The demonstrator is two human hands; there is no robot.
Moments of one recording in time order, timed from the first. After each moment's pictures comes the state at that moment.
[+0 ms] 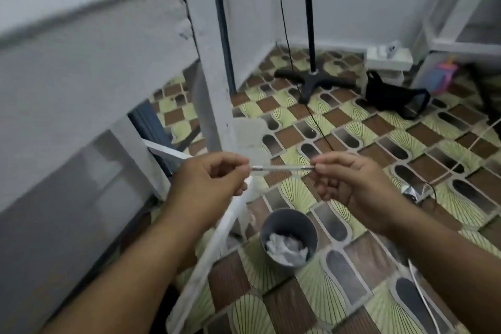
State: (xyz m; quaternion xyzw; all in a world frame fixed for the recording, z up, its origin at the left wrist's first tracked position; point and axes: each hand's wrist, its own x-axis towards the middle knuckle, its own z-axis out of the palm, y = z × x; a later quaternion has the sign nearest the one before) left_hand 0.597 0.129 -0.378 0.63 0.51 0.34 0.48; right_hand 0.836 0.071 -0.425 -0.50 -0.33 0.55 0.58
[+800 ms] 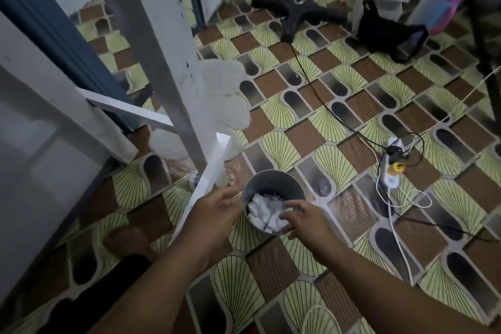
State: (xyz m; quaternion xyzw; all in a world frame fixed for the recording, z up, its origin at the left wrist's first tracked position) left_hand 0.612 0.157 -0.555 0.53 0.60 0.12 0.58; right_hand 0.803 0.076 -0.667 -0.75 -0.21 0.51 0.37
